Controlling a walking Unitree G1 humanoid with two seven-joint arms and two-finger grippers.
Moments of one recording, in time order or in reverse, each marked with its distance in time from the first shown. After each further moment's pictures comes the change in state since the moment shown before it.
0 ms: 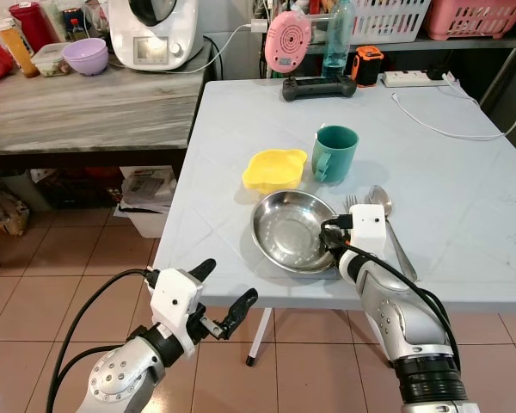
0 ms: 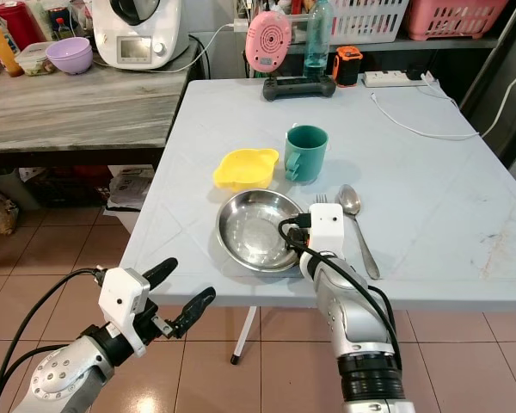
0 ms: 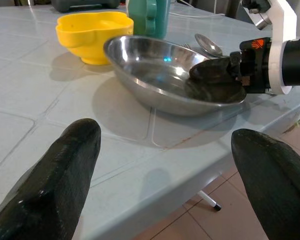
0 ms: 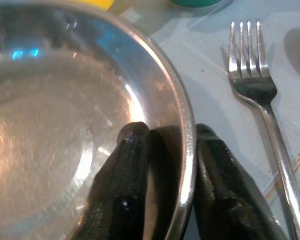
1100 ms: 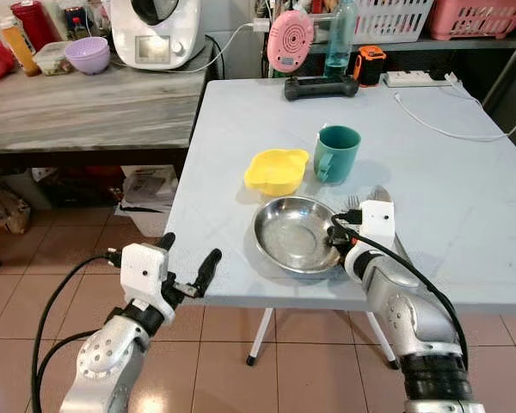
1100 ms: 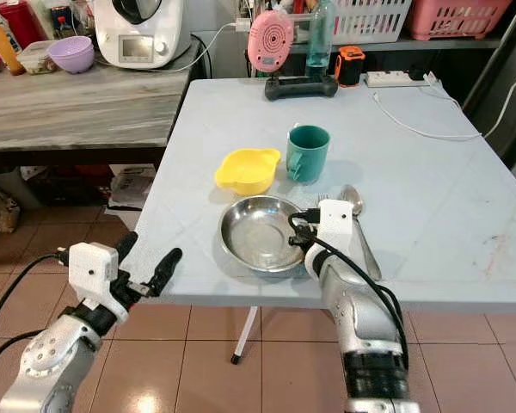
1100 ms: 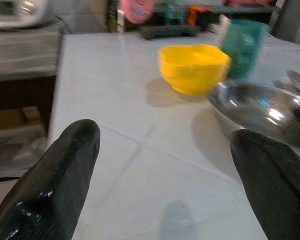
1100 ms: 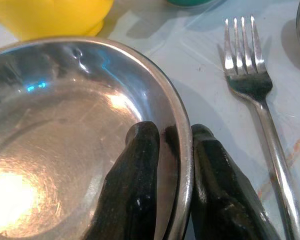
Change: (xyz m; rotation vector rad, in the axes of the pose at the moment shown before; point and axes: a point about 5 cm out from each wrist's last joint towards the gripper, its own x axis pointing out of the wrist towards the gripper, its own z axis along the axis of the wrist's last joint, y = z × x) left arm 0.004 0.043 0.016 -0.001 -0.100 0.313; right arm -0.008 -0.005 0.002 0.064 0.013 0.016
